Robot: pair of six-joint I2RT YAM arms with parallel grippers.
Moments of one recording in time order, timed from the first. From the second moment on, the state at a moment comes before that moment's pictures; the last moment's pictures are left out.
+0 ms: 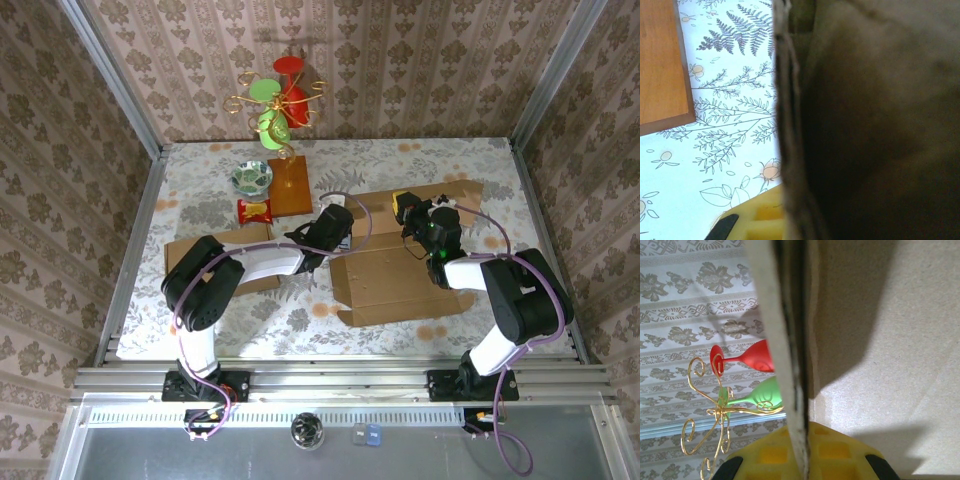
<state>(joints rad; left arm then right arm) -0.88 1.87 1.13 0.06 -0.36 -0.47 0.23 1.62 0.56 0.98 -0.16 1.63</state>
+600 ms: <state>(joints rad) -0.86 1.87 1.13 0.06 -0.38 -0.48 0.23 1.42 0.65 0.53 -0.23 1.51</state>
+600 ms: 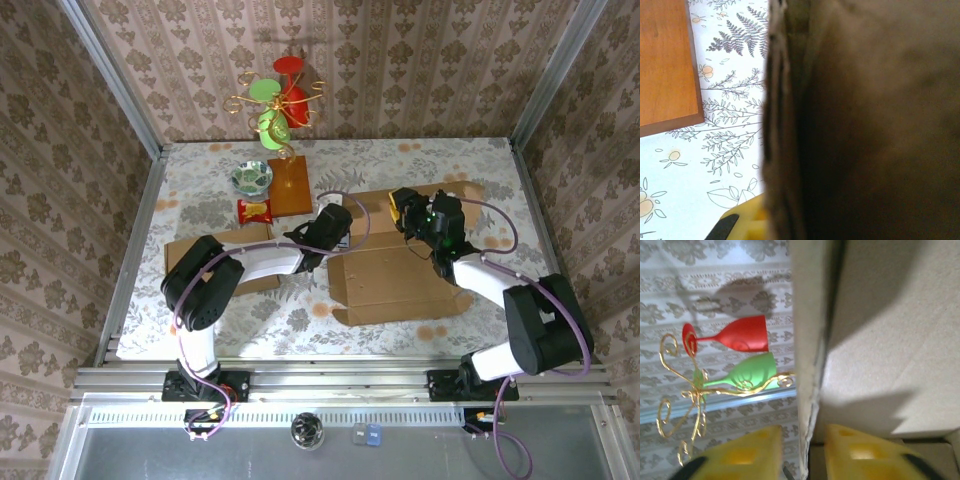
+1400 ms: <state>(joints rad) -0.69 1.73 1.19 -0.12 -0.05 -0.58 -0.10 1.01 1.14 -0.45 -0.20 0.99</state>
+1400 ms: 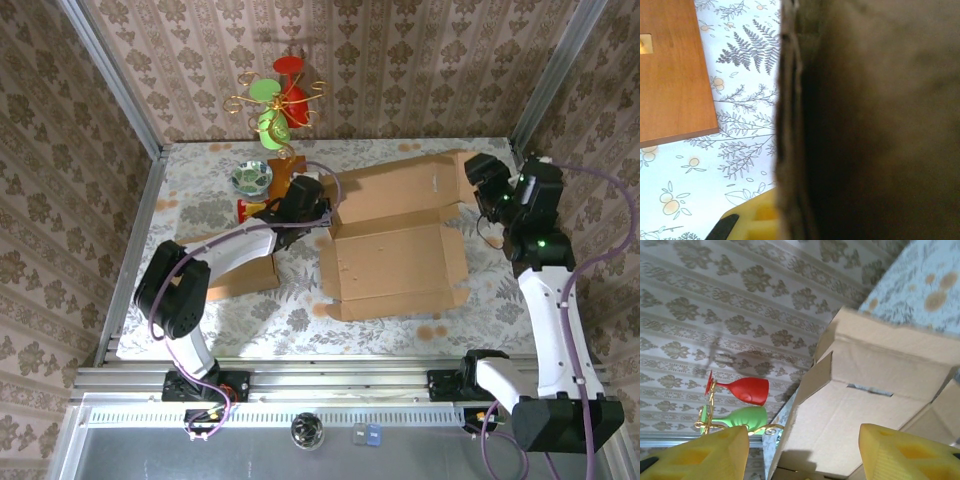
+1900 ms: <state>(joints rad) -0.54 1.70 1.19 0.03 0.33 -0.89 -0.15 1.11 1.33 -0.61 -0.24 0.89</state>
